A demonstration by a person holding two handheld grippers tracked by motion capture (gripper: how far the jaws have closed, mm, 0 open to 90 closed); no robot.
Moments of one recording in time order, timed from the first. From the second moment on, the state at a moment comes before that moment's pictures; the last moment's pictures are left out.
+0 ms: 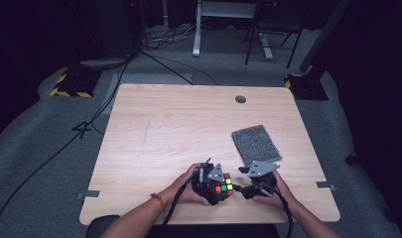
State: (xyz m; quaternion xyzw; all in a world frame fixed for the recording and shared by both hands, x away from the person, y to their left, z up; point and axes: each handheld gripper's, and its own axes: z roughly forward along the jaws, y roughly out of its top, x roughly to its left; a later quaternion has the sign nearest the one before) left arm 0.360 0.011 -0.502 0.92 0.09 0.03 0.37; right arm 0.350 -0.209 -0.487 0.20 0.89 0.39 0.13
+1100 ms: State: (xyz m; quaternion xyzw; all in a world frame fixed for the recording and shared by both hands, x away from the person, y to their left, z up) left arm 0.369 0.091 -0.500 0.92 0.12 0.04 0.37; right arm 0.439 -0.272 -0.470 0.35 0.83 0.37 0.22
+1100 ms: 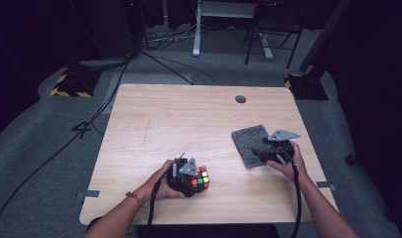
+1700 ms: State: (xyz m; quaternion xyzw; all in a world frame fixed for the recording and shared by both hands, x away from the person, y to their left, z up) left arm 0.365 0.105 -0.503 0.91 0.16 0.06 0.37; right arm 0.450 -0.274 -0.497 0.37 0.84 0.36 0.15
